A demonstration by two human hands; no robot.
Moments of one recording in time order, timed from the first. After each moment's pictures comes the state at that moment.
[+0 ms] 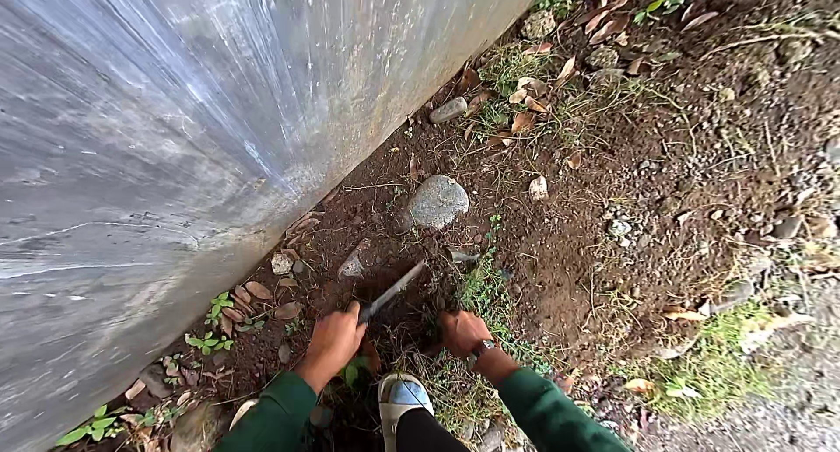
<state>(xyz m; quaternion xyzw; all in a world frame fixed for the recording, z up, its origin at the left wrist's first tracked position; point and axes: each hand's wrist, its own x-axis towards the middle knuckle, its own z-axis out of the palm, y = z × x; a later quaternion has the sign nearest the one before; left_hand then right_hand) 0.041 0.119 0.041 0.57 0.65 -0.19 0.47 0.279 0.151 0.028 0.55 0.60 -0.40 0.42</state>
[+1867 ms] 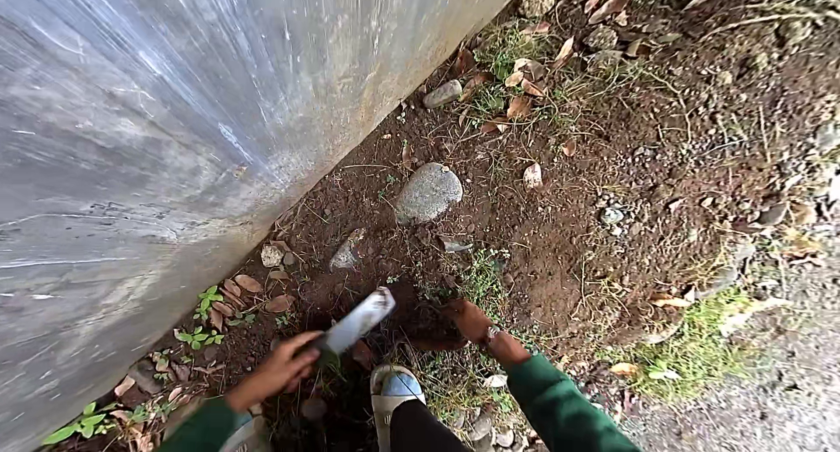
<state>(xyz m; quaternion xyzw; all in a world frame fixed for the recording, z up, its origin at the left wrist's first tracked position) -0.058 0.025 0.002 0.36 0.59 0.02 0.72 0.336 0.141 -0.014 0.64 0.46 -0.56 0.24</state>
